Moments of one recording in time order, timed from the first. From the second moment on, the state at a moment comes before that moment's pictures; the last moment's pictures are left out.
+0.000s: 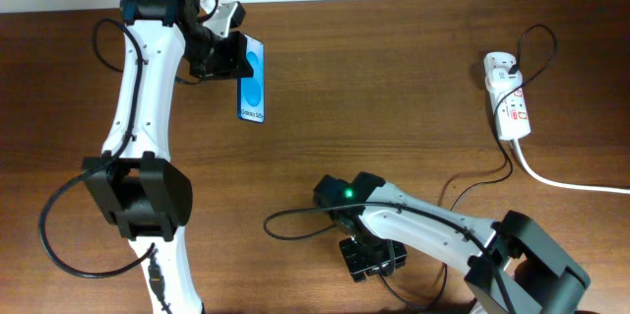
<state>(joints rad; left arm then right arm) -0.08 2.20 2.29 -1.43 0.46 0.01 0.85 1.70 0.97 -1.15 -0.21 0.53</state>
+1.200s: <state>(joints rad) -0.08 2.20 2.29 -1.43 0.46 0.01 0.78 1.70 0.84 -0.96 -0.21 0.54</state>
